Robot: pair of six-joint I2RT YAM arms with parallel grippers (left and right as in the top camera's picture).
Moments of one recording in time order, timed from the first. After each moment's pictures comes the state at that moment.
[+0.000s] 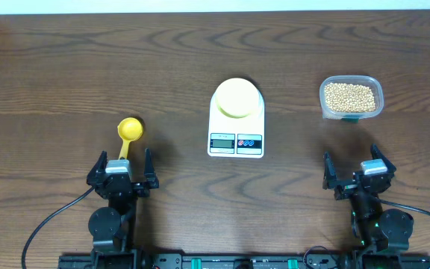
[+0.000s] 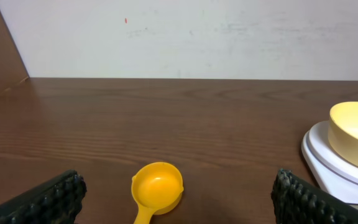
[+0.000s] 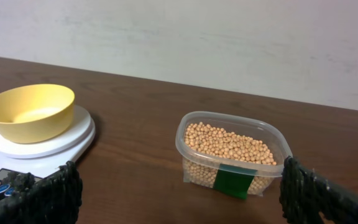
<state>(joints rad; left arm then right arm) 0.04 0.01 0.02 -0.11 0.01 0.01 -0.04 0.01 0.01 -0.06 -0.19 -0.08</state>
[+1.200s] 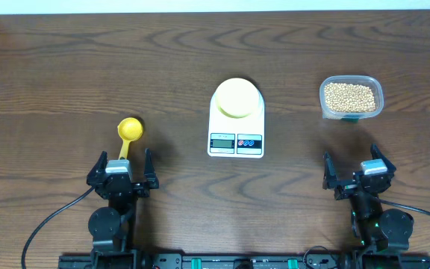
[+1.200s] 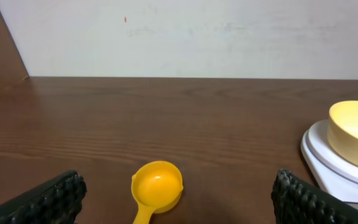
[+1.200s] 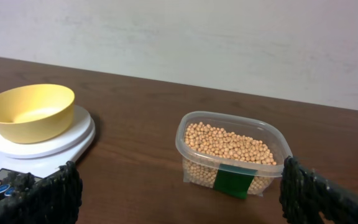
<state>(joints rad) 0.04 0.01 0.03 -0.12 0.01 0.01 -0.04 0.01 0.01 -0.06 -0.19 -0.08</state>
